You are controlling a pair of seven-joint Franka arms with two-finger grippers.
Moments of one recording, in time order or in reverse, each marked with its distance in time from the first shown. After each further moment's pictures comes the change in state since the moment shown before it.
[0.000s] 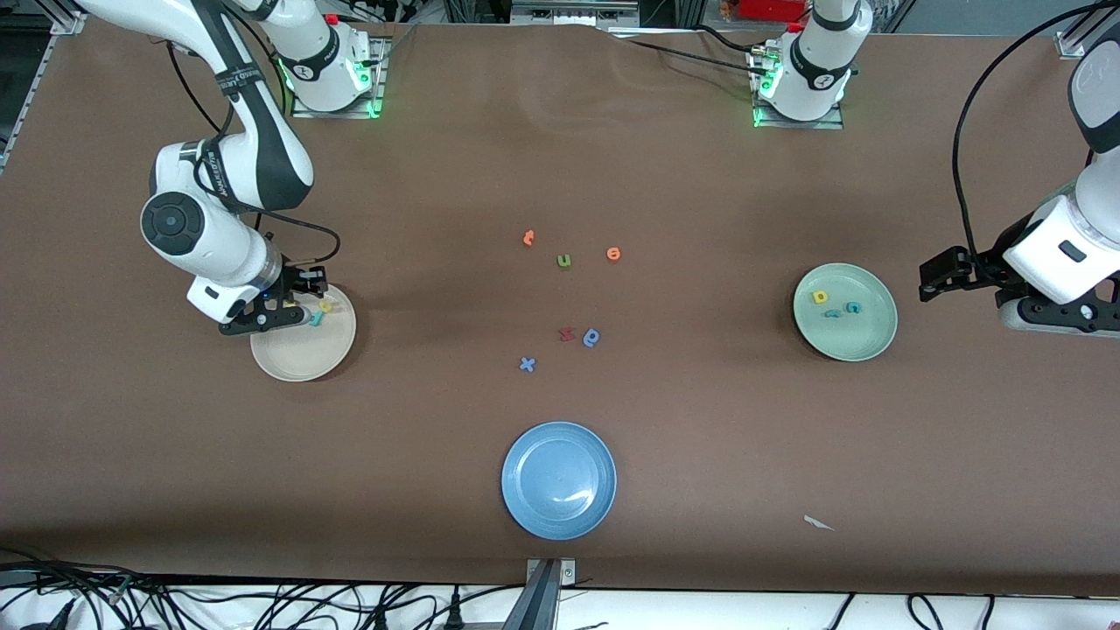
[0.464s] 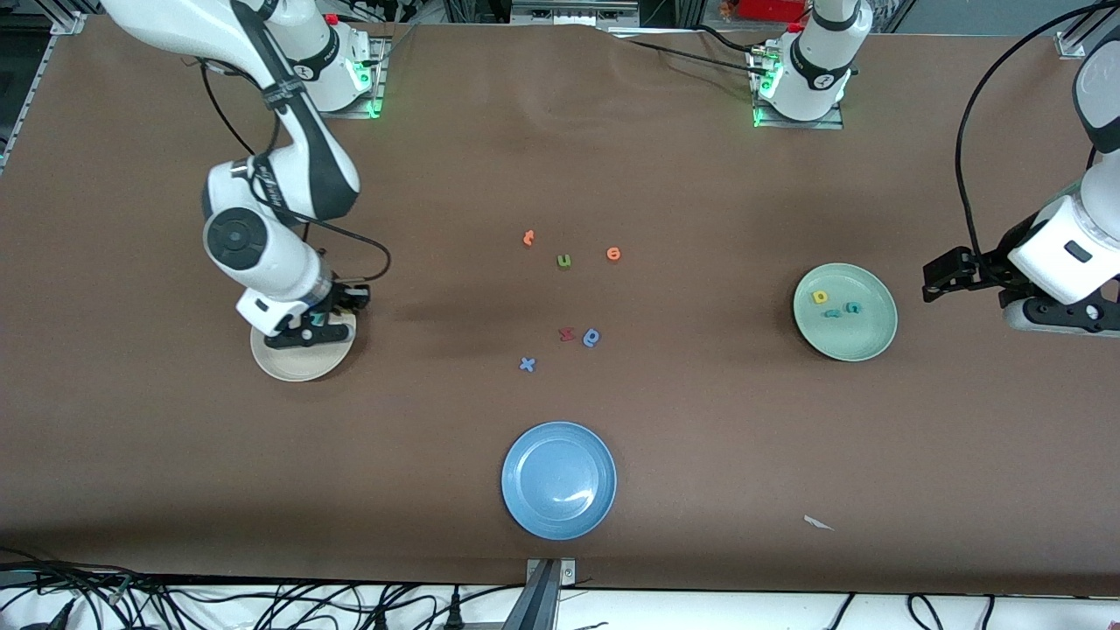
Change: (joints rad) left arm 0.001 -0.003 -0.001 0.004 0.000 0.001 0.000; right arm 0.076 0.060 0.000 0.071 0.000 -0.003 0.124
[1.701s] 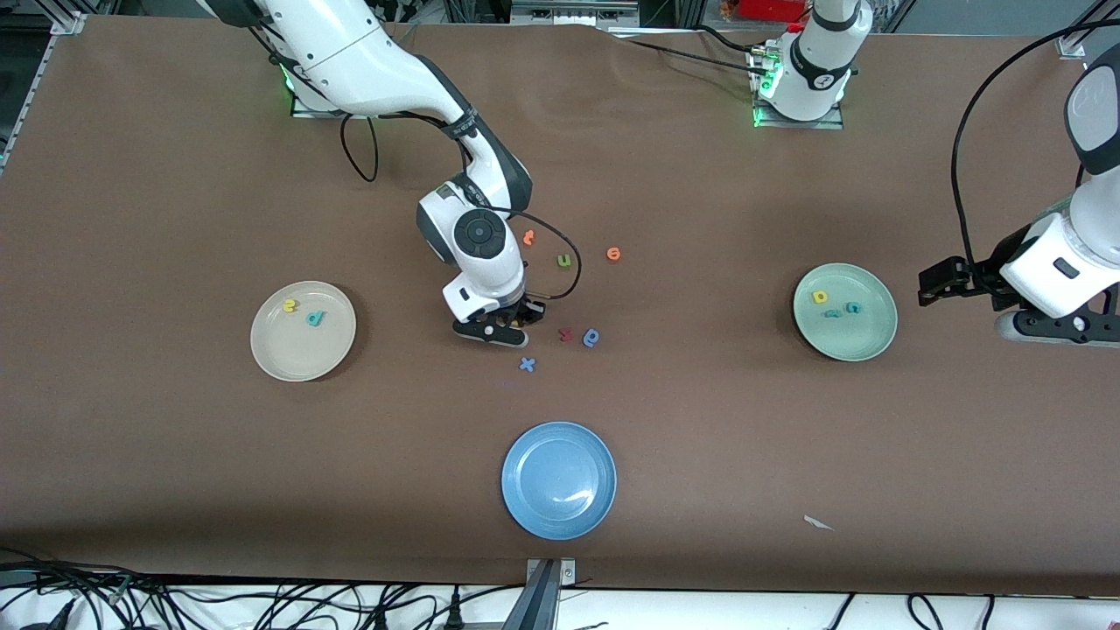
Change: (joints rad) left arm 0.020 0.016 0.002 -0.008 0.000 0.000 -0.004; right arm 0.486 0.438 -0.046 0.390 0.012 0.201 0.787
